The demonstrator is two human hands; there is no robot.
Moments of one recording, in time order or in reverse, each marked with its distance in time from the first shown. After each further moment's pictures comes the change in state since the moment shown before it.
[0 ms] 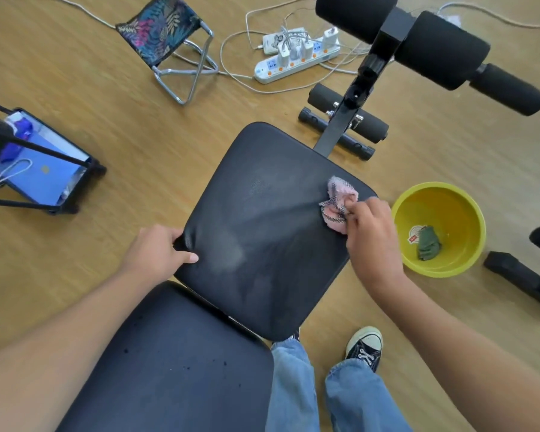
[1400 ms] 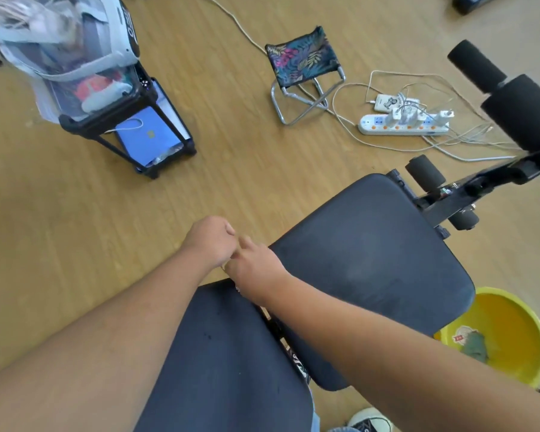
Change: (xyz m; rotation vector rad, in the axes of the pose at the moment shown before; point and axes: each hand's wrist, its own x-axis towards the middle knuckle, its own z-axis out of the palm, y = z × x) left_hand -0.005 -0.059 -0.039 -0.409 0.049 -0.308; right_hand -0.002 -0.279 0.112 -0.444 -0.729 -1.113
